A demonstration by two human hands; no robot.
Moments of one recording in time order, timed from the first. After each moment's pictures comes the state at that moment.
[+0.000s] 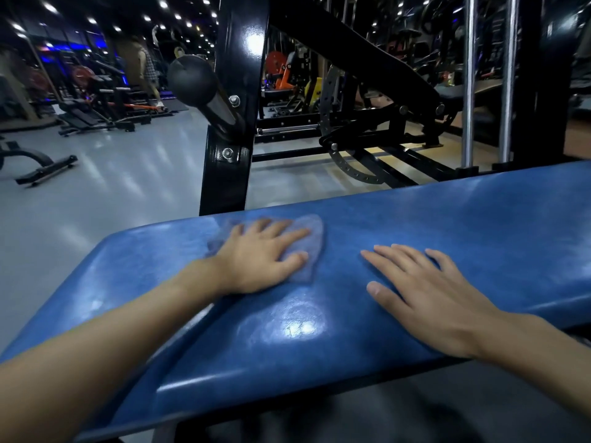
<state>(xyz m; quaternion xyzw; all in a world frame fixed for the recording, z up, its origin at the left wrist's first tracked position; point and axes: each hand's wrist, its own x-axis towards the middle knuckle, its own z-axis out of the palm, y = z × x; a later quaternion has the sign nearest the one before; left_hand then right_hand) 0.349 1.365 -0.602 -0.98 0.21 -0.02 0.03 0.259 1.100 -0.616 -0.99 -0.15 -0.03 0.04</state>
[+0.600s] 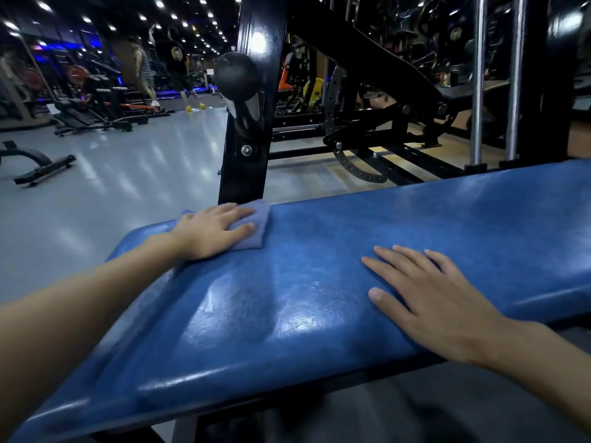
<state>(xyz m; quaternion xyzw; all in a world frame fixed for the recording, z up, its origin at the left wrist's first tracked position) 0.393 1.486 -0.596 -0.99 0.12 -0.01 -0.01 0.237 1.148 -0.619 -0.99 -0.14 -0.07 0.01</state>
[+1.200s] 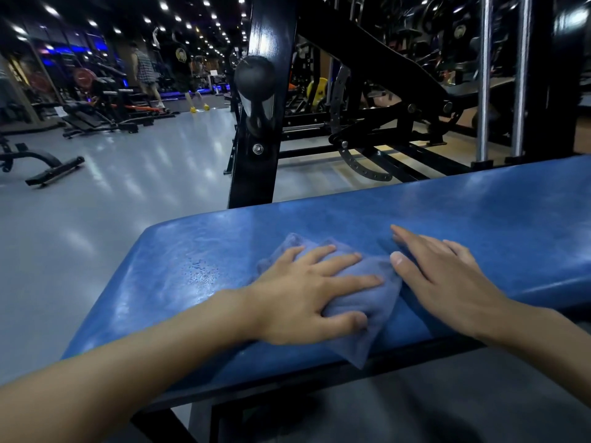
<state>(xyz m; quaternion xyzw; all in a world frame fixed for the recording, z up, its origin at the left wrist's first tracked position) 0.256 1.388 -0.600 -0.91 0.42 -0.04 0.01 0.240 1.150 -0.615 -0.97 -0.09 -0.11 0.18</state>
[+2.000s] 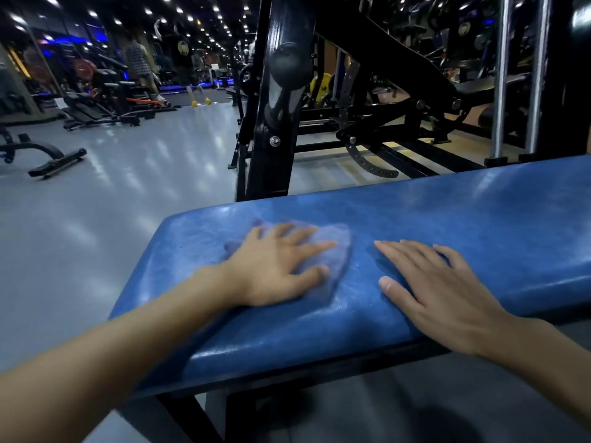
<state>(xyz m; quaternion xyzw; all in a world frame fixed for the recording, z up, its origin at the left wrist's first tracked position) 0.287 1.451 -0.602 -0.95 0.29 -0.03 0.02 0.221 1.195 -0.622 -0.99 -0.13 -0.08 0.05</state>
